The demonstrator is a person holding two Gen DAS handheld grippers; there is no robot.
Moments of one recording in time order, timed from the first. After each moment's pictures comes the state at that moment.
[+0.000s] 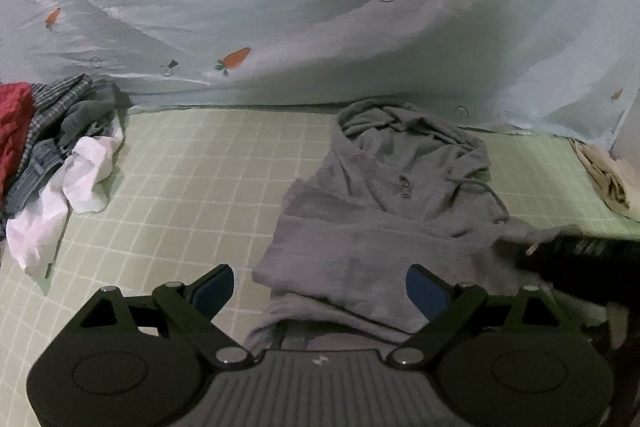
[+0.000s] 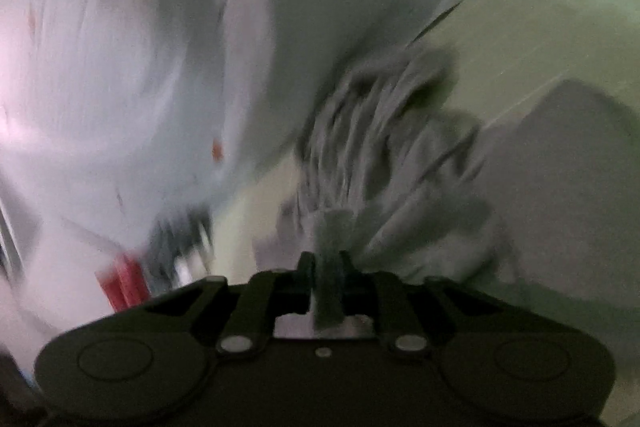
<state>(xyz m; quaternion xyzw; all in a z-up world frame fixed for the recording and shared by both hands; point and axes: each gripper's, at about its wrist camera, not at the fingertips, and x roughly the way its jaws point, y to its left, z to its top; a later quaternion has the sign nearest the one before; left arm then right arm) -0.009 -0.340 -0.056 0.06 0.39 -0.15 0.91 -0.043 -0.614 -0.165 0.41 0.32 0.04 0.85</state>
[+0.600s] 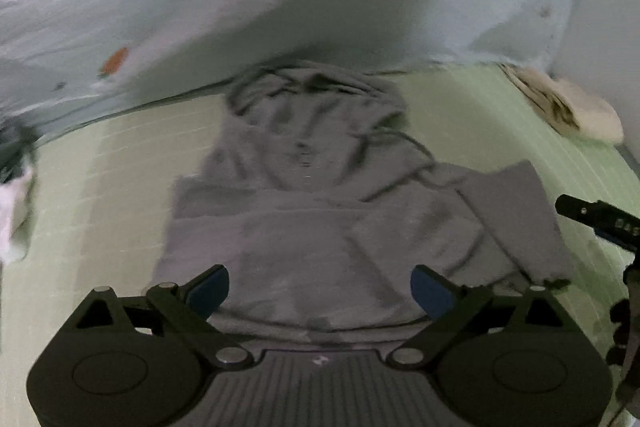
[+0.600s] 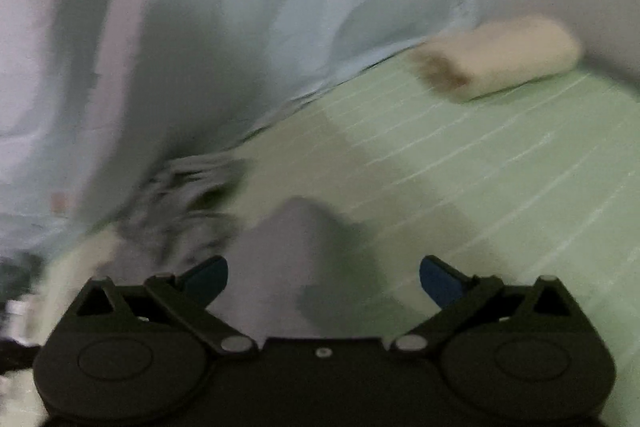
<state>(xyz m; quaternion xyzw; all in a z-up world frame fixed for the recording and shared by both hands) -0.007 -0.425 -0.086 0.15 0.42 -0.27 0.85 -0.152 -0.677 -0.156 0.27 0.26 -0.26 0.89</state>
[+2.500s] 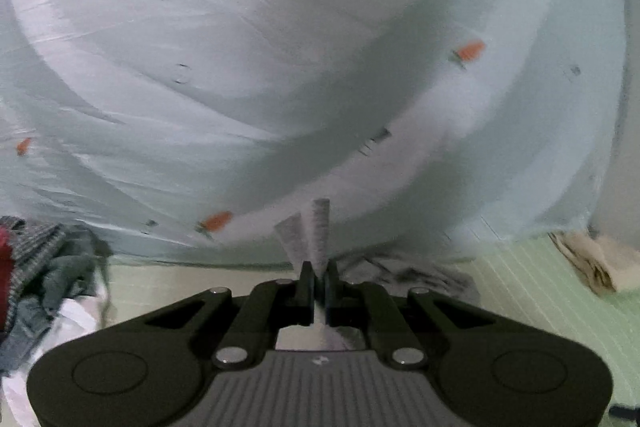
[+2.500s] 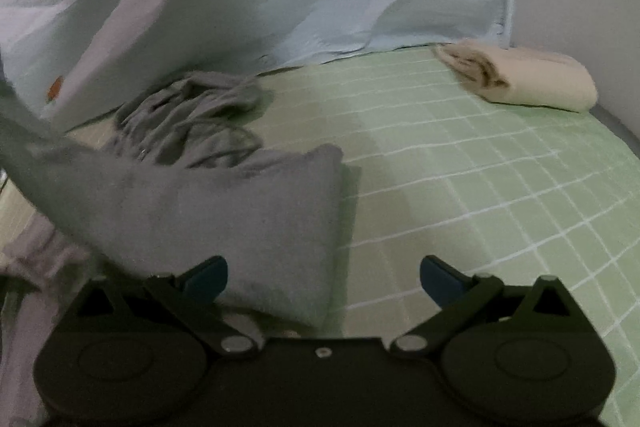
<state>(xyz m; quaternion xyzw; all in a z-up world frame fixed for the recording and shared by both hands) 0.058 -0.335 0.029 0.05 0.22 -0.21 0.95 -0.132 -0.598 -0.155 0.14 0.35 -0.23 0.90</state>
